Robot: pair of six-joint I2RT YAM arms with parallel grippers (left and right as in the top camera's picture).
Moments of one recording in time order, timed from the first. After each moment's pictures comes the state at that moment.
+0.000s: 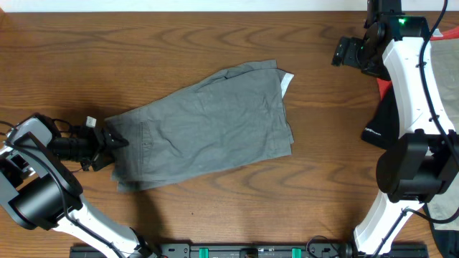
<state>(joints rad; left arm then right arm) 0.68 2.02 1.20 -1.04 0.66 0.17 -0.02 2.02 1.93 -1.16 0.07 0.33</state>
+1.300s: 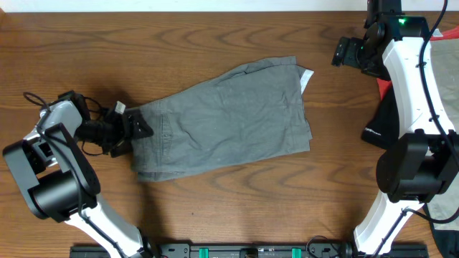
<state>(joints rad) 0.46 1.99 1.20 -0.96 0.62 0.11 -0.02 2.02 1.93 -1.16 0.07 0.33</state>
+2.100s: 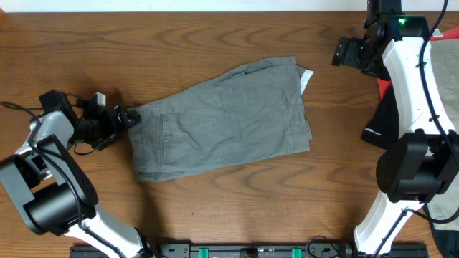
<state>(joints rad) 0.53 1.92 1.10 -0.66 0.68 0.08 -0.02 2.02 1.93 -1.16 0.07 0.33</state>
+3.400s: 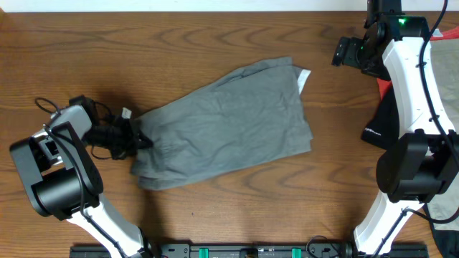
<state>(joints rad) 0.42 1.99 1.14 -0.92 0.60 -0.02 -0.02 2.02 1.93 -1.16 0.07 0.33</state>
